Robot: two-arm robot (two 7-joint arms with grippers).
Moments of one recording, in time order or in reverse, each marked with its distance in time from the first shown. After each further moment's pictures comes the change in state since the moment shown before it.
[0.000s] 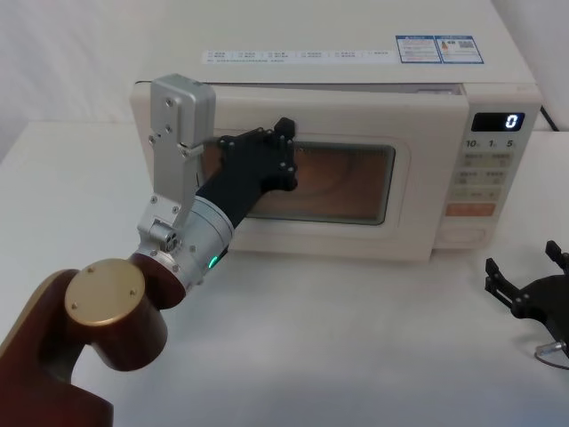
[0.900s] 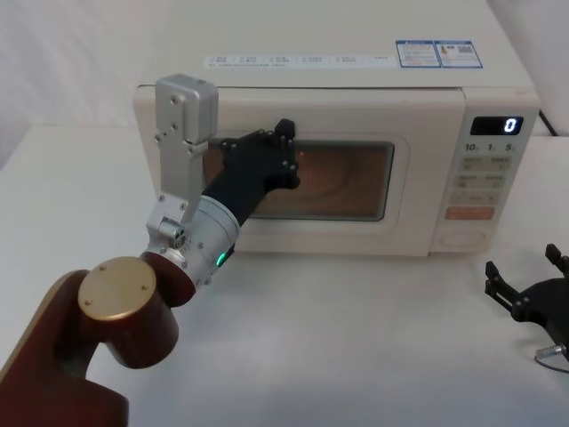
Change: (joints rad) left arm -0.015 -0.055 -0.020 0.042 0.014 0.016 0.007; right arm 0.000 0.000 0.000 0.000 0.000 0.000 0.000
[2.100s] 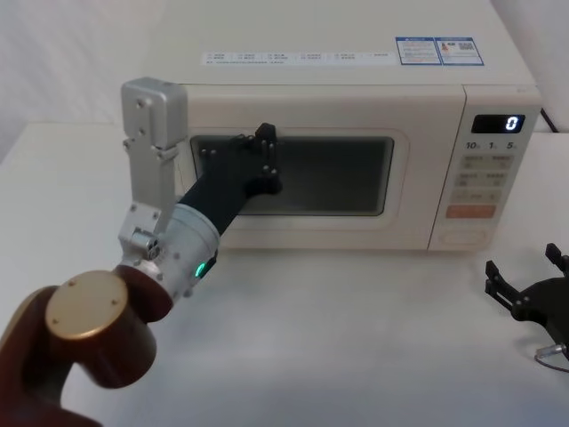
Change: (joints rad) left arm 0.075 0.016 -0.042 -0.107 -0.031 0.044 0.010; right arm 0.000 0.000 0.000 0.000 0.000 0.000 0.000
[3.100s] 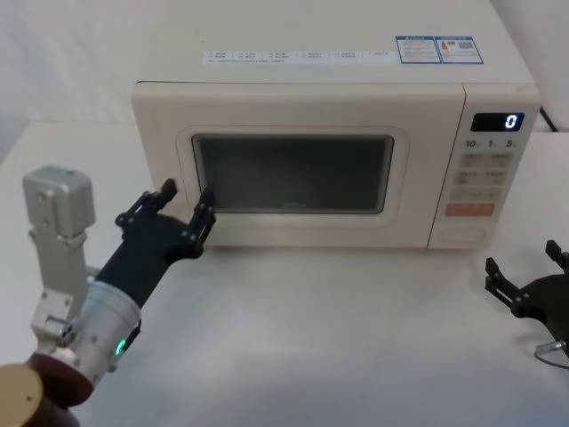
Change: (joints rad) left arm 0.258 0.090 -0.141 -0.084 -0.039 -0.123 0.004; right arm 0.000 0.000 0.000 0.000 0.000 0.000 0.000
